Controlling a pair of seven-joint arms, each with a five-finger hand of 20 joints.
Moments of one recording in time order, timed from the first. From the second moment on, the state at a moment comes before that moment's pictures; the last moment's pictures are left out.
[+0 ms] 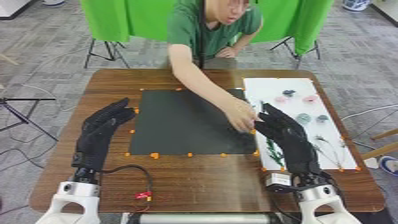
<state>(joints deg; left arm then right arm) 123.6 -74.9 -95.5 -122.8 69.0 -2.6 15.2 -120.6 -93.7 100.8 -117.8 -84.4 -23.3 -12.9</state>
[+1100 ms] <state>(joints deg) 123.6 -75.1 -96.1 -122.7 68.8 -2.9 14.7 -120.6 -94.0 100.8 -117.8 -84.8 -25.1 -13.3</state>
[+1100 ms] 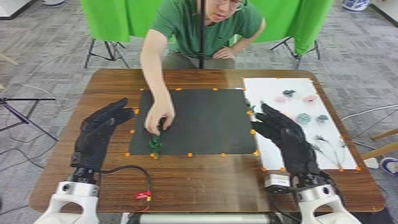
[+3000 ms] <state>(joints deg) 124.3 -75.9 -97.3 -123.8 69.6 -3.3 9.6 -116.5 -82.8 103.0 -118.8 -98.0 -4.5 -16.6</state>
